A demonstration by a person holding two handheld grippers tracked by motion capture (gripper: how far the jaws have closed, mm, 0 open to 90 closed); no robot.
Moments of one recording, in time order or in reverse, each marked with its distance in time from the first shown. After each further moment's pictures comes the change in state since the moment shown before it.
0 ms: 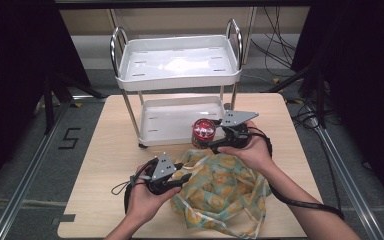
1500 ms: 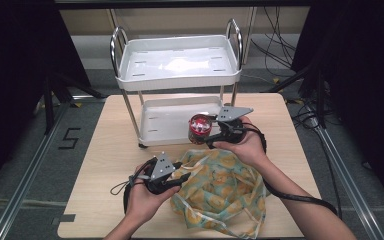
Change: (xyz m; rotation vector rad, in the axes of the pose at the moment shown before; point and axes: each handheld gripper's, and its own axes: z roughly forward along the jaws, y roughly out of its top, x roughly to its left) left arm 0.001 0.000 -0.003 0.009 0.008 -0.020; right arm -0.009 0.003 0.016 0.000 -0.002 0.023
